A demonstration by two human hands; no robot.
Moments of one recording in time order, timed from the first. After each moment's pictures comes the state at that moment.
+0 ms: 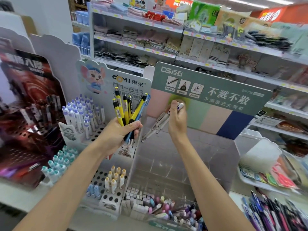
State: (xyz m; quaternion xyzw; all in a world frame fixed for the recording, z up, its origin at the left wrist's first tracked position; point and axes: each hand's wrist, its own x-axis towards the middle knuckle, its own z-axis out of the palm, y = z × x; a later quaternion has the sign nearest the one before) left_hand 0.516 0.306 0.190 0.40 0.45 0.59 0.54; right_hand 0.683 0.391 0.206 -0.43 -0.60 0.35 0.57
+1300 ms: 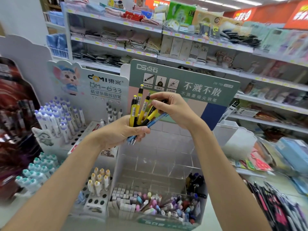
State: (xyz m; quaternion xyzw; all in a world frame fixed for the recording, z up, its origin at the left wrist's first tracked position) left_hand 0.553 0.324 0.214 0.62 0.36 0.38 0.59; right_hand 0.748 0.382 0.274 -0.34 -0.75 0.43 0.36
